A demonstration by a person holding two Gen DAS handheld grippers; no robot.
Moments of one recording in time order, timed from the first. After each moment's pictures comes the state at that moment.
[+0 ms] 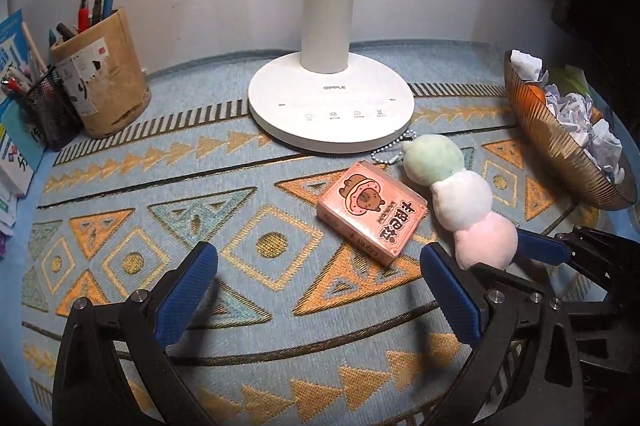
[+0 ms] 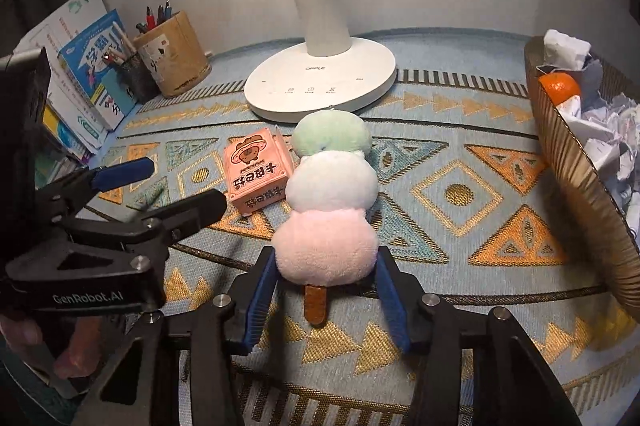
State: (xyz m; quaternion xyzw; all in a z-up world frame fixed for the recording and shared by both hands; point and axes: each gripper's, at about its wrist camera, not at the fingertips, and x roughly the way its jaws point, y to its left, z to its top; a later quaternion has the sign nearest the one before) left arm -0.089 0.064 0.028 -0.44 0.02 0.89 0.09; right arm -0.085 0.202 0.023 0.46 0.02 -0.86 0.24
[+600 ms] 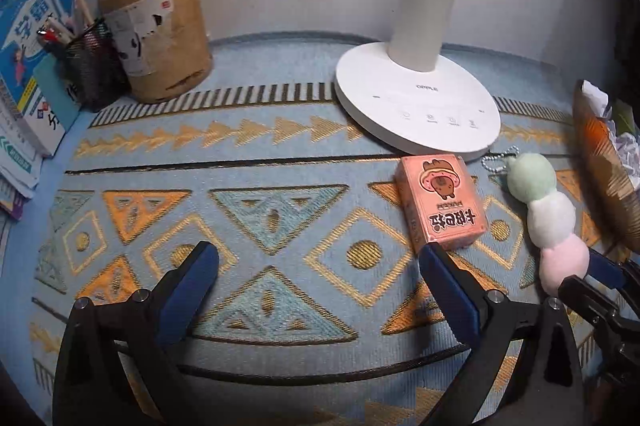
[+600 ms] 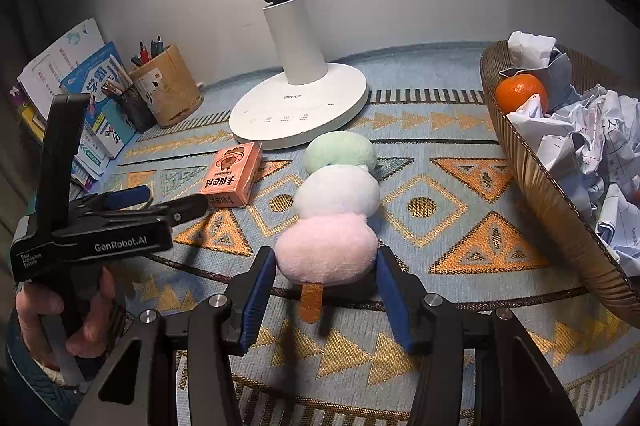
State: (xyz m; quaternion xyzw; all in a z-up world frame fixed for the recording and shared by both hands) left arm -0.109 0.015 0.023 -0.46 -0.02 0.89 0.01; right arm -0.086 0.225 0.029 0.43 -0.01 -0.87 0.24
